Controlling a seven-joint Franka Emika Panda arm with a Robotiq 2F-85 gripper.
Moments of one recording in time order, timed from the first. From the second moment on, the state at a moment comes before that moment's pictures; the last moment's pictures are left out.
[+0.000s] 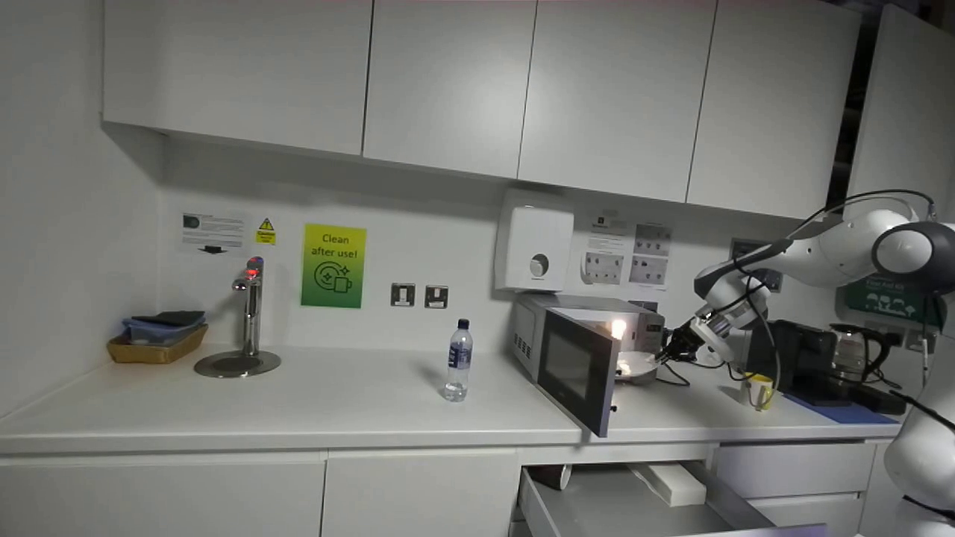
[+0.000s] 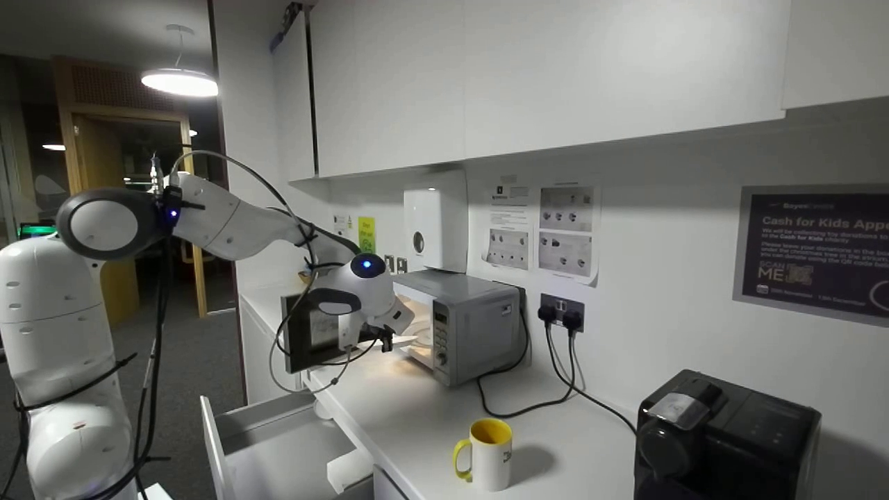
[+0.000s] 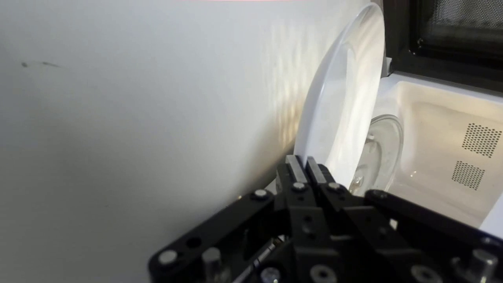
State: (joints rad) arm -0.14 -0.05 -0.14 -2.26 0.90 2.50 -0.18
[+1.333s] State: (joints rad) arm -0.12 0.02 -0.11 -2.26 1.06 2.59 -0.16
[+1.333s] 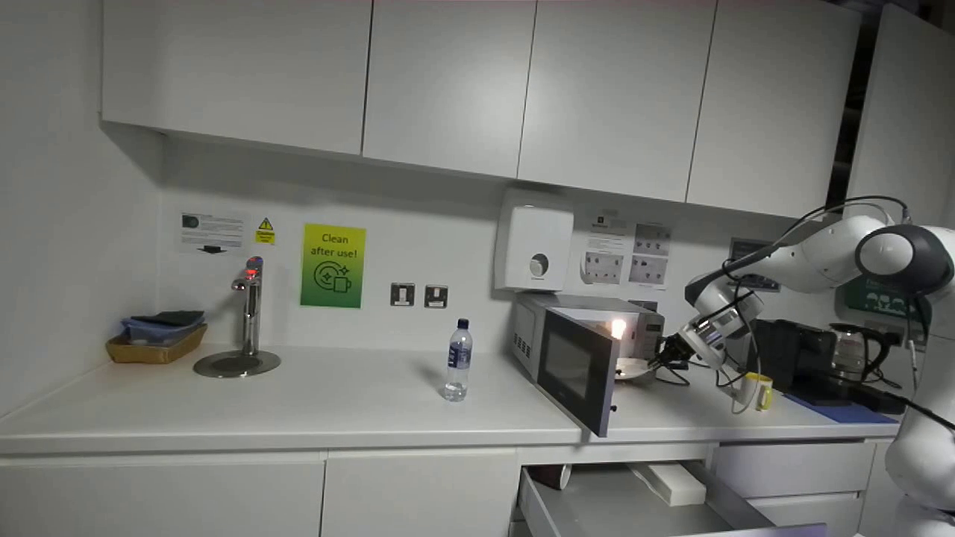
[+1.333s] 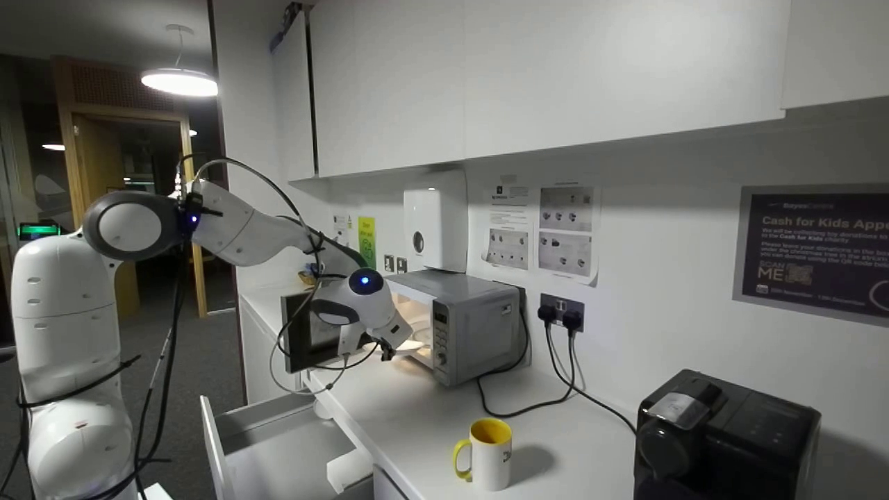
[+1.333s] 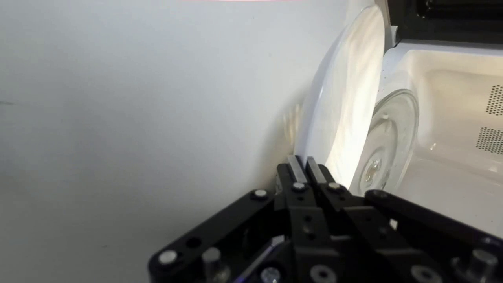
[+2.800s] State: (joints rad) arm -0.06 0.05 0.00 -2.24 1.40 2.74 -0.17
